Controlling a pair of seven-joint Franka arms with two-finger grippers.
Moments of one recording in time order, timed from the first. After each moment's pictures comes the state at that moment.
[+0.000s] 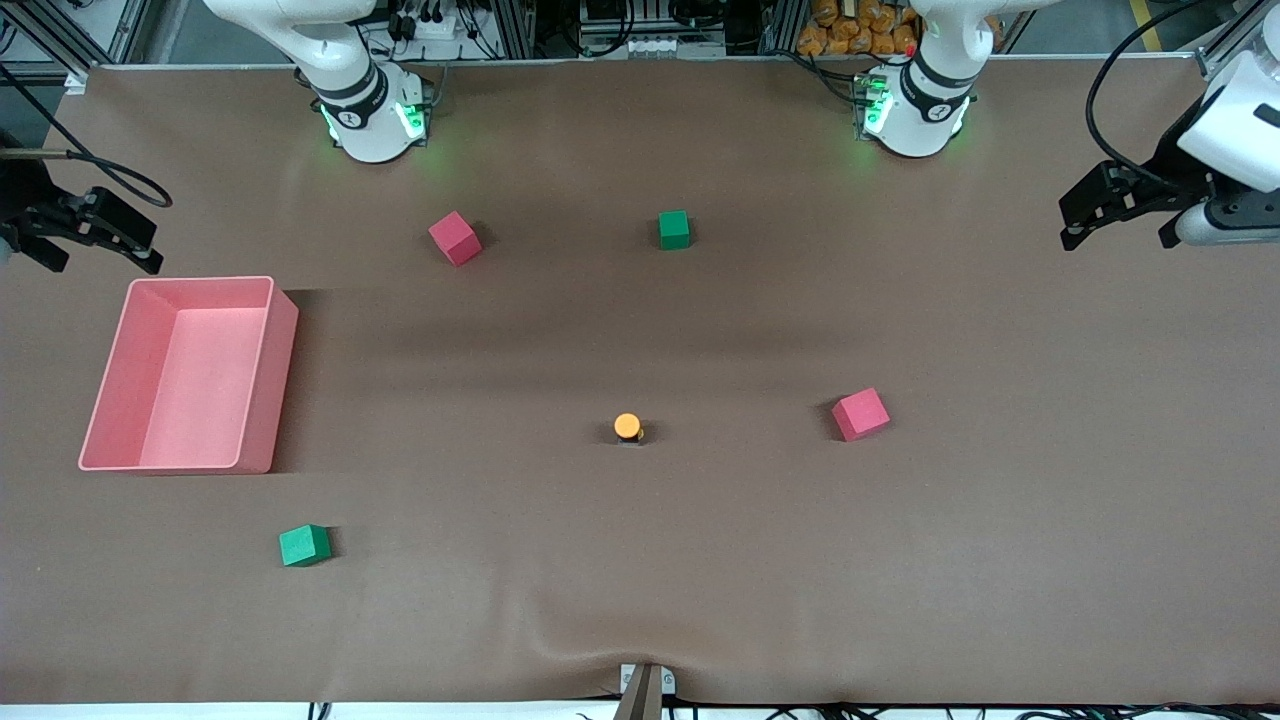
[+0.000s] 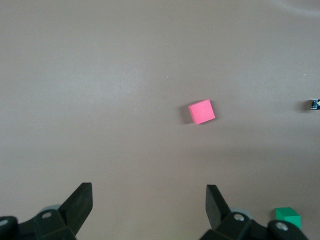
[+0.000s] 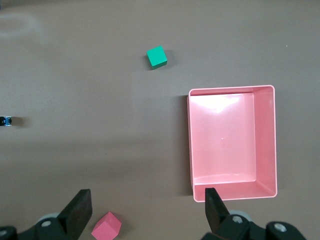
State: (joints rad) left arm 0.11 -0.05 -0.26 -1.54 0.03 1.55 -0.15; right arm 0.02 -0.04 0.00 -1.55 -0.02 1.59 0.06
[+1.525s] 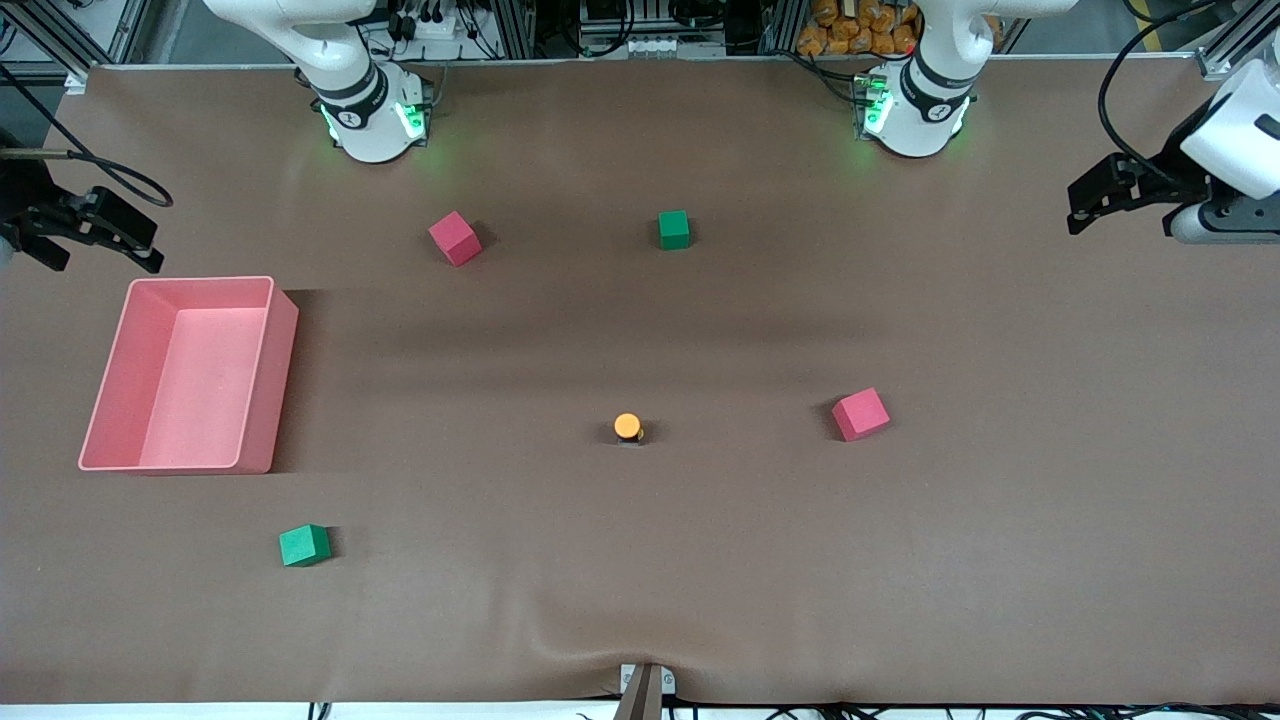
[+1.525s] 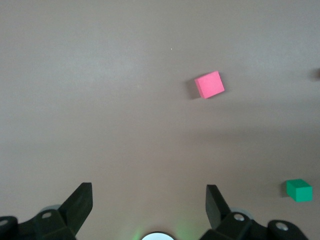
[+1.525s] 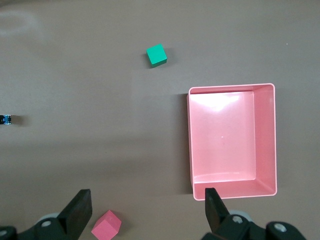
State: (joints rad) left arm -0.15 -0.09 0.03 -1.62 0.02 1.49 -0.07; right arm 0.02 -0.04 0.00 -1.55 -0.02 1.58 0.06
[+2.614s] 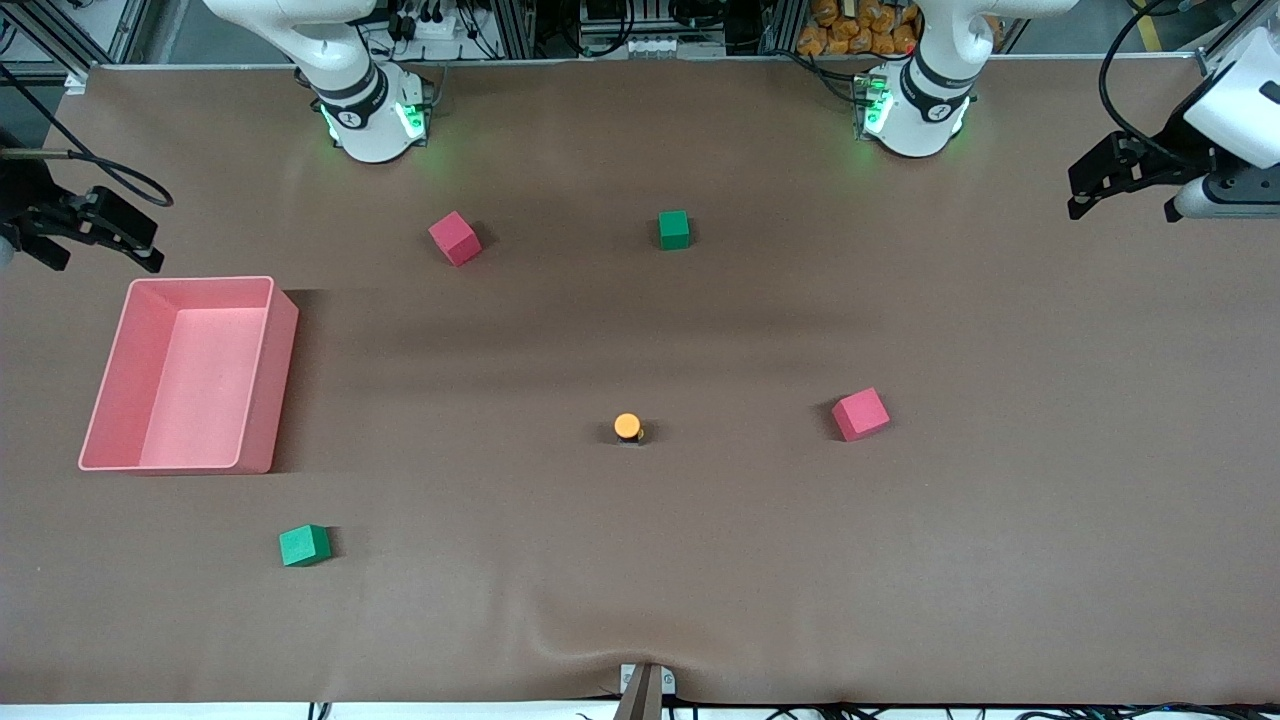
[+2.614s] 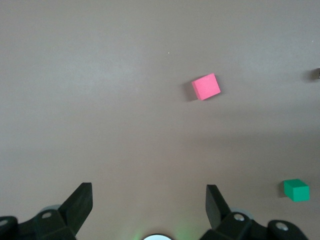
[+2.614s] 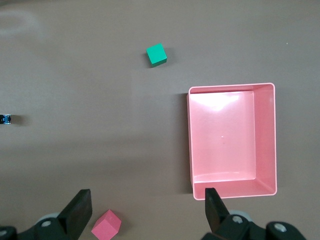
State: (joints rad) left arm -0.16 -0.11 0.03 -1.62 0.02 1.49 -0.07; right arm 0.02 -0.04 0.00 -1.55 -0.02 1.58 0.06
